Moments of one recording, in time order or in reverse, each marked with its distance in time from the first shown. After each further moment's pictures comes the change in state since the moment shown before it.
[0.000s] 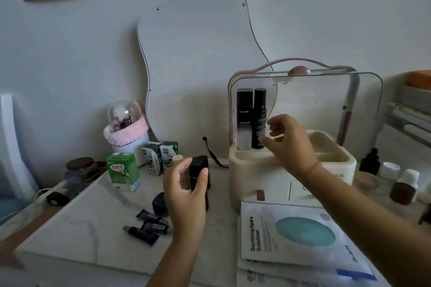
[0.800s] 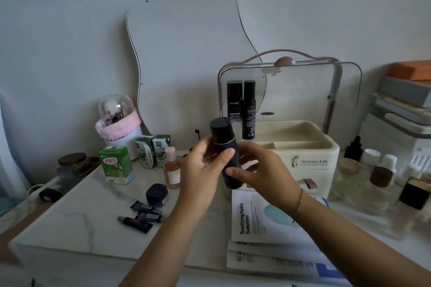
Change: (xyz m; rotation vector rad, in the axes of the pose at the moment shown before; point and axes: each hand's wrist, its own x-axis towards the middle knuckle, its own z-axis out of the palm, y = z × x) left_hand -0.003 0.063 0.015 -0.245 -0.518 -0.073; right_hand -0.077 -0.033 0.001 0.216 -0.307 -0.090
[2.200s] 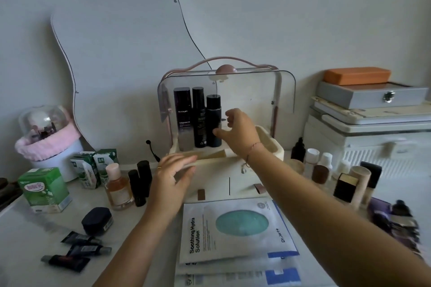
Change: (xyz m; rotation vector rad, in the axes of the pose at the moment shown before) left_hand 0.027 -0.055 0.026 0.522 -0.122 0.228; right_hand 0.085 0.060 -0.063 -0.242 0.247 0.313
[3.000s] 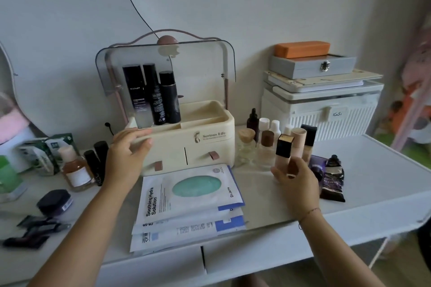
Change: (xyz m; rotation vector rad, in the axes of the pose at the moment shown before) left_hand -0.002 0.009 0.010 0.069 0.083 -0.054; right_hand -0.190 0.169 -0.094 0.027 0.437 0.365
